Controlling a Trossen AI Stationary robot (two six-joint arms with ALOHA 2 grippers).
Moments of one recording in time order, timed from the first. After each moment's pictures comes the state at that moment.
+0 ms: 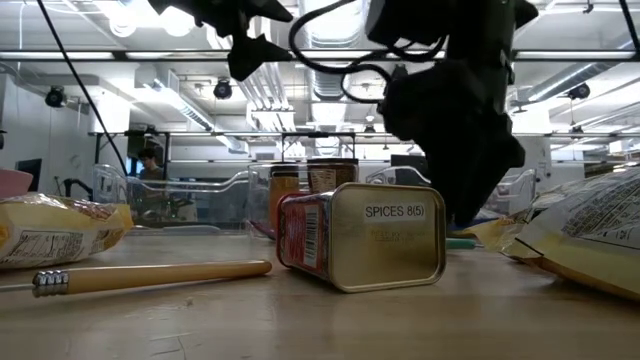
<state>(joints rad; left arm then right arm) 0.27 1.30 1.10 -0.36 0.39 -0.26 0.23 1.82 1.18 -0.71 0.02 1.01</state>
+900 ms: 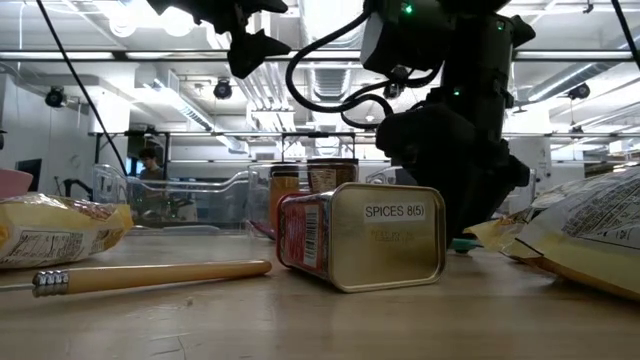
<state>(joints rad) 0.27 1.30 1.10 -0.37 0.47 -0.23 0.23 1.90 1.16 -0.68 0.06 1.09</state>
